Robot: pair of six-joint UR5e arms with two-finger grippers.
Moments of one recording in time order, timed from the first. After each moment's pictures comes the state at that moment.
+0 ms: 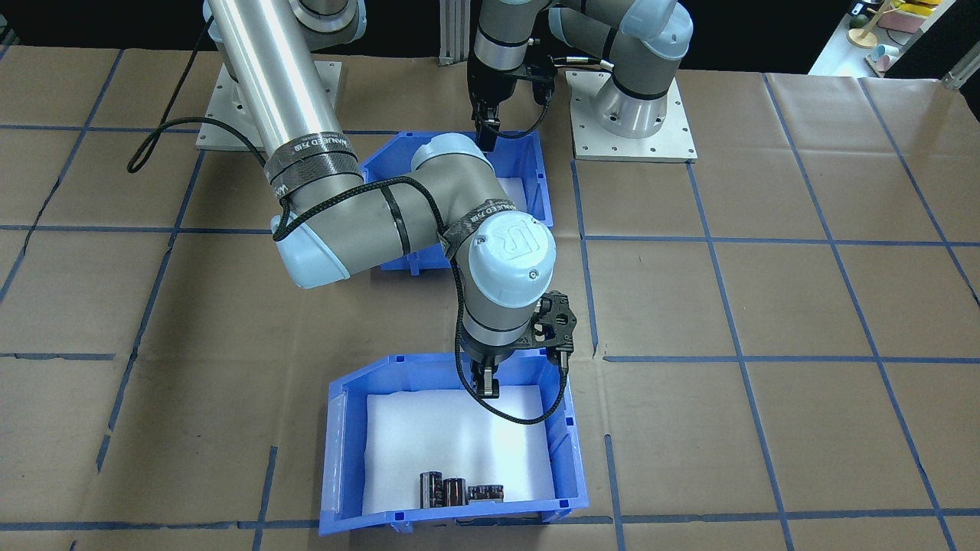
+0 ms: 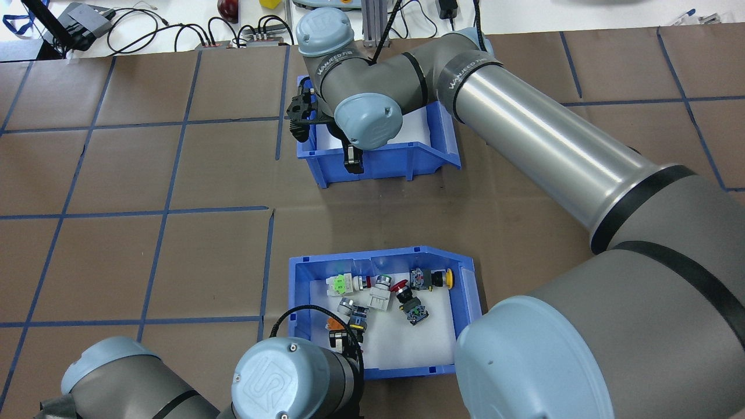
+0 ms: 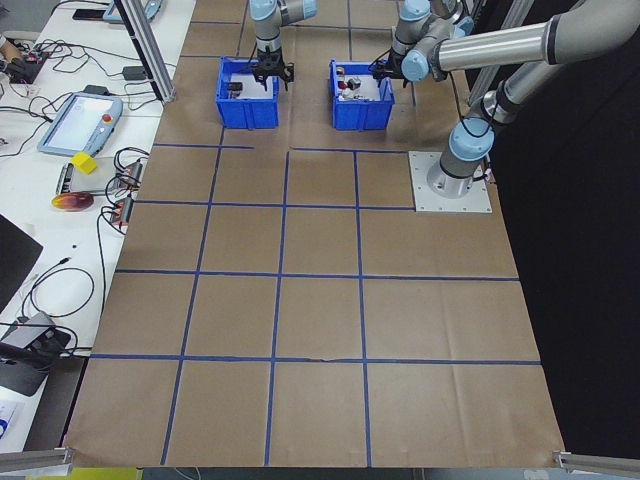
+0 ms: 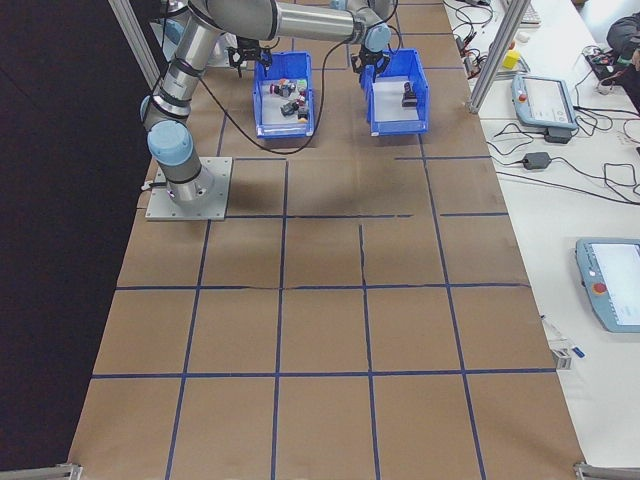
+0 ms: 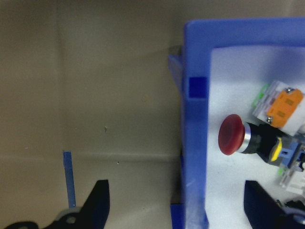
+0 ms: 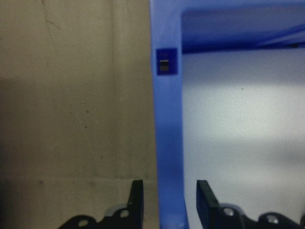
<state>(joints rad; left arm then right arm) -2.18 -1.33 -2.40 -0.91 1.47 -2.21 2.01 -0.90 1.23 -1.86 -1.62 -1.15</state>
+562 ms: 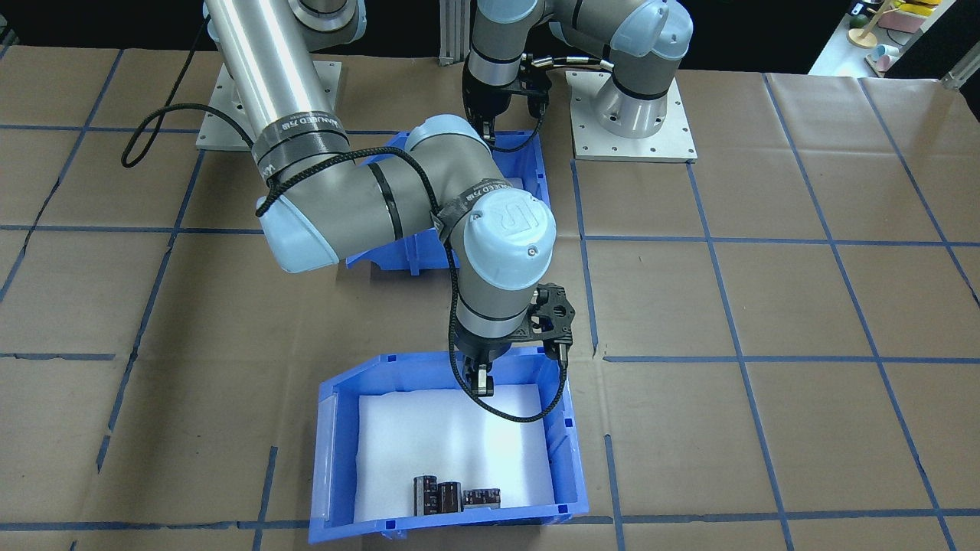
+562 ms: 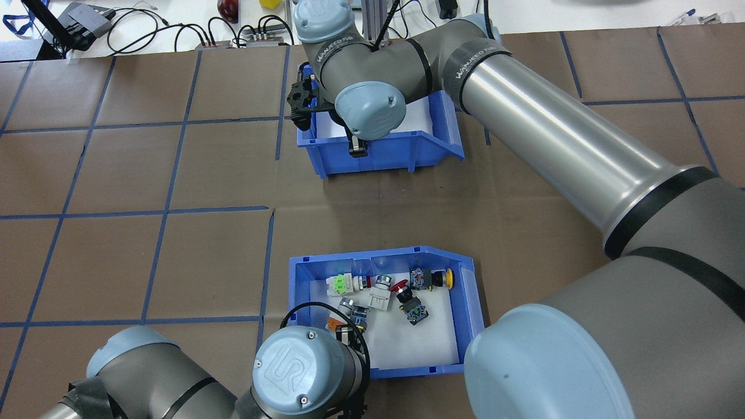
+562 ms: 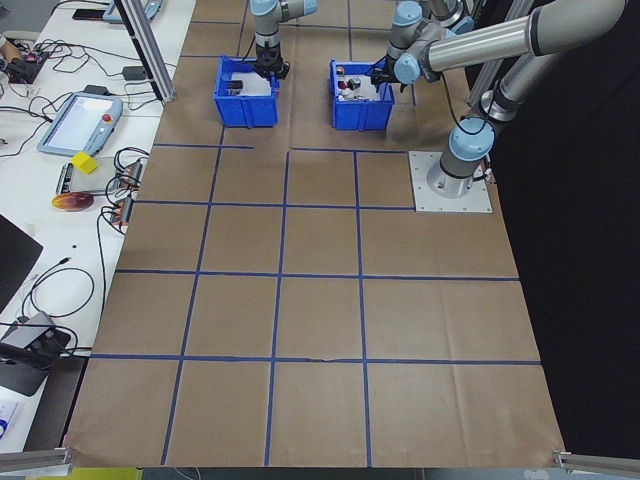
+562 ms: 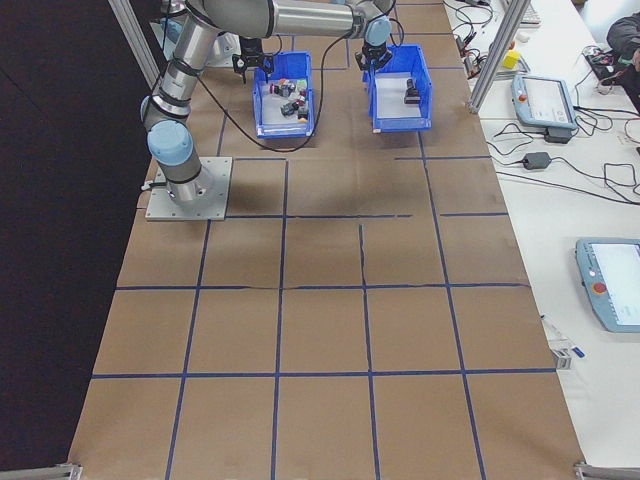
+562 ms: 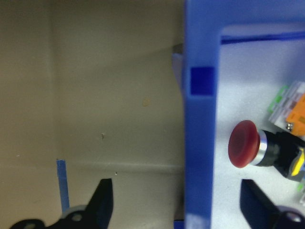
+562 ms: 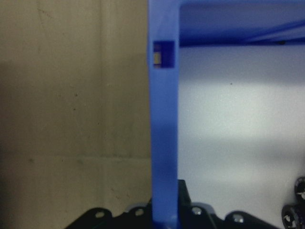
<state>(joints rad) -2.19 -1.40 -2.40 -0.86 1.50 -2.22 1.99 -0.95 1.22 -1.85 -1.67 -1.21</state>
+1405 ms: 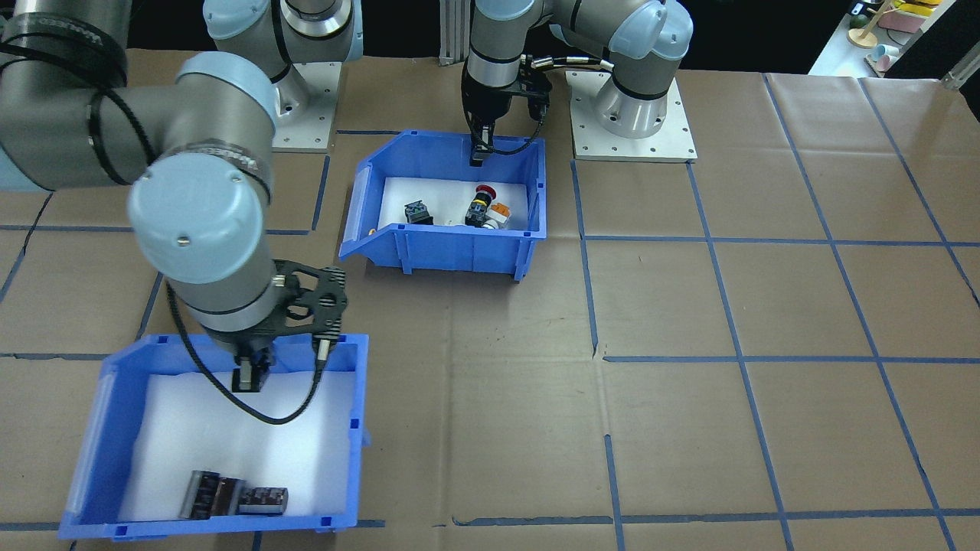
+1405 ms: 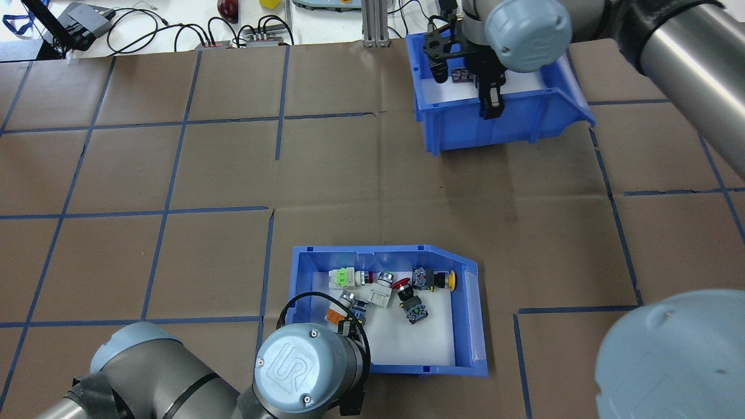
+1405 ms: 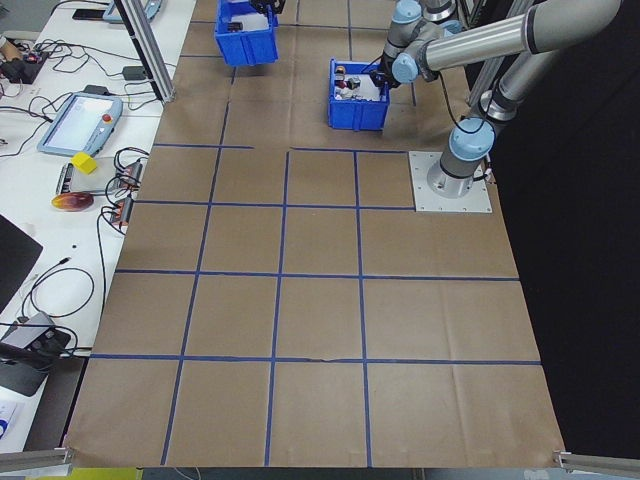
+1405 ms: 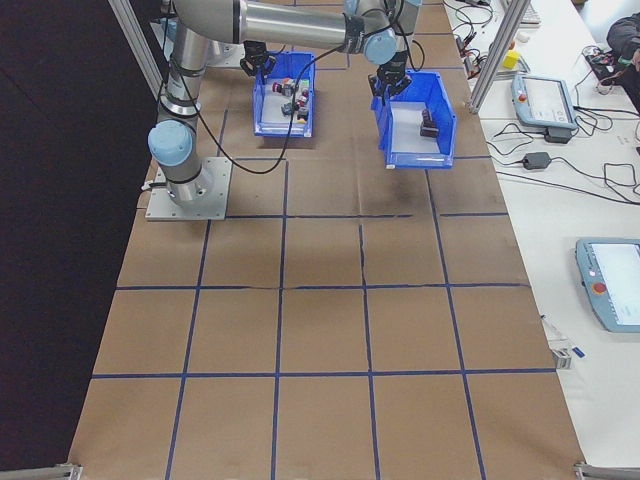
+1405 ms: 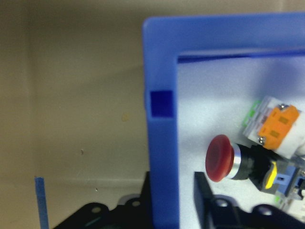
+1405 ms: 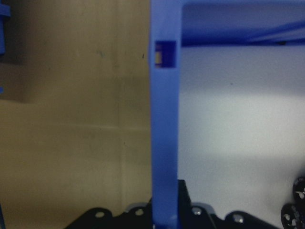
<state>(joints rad) -2.19 -1.41 -2.39 -0.80 1.53 -2.21 1.65 -1.17 1.37 -1.71 -1.71 -1.52</state>
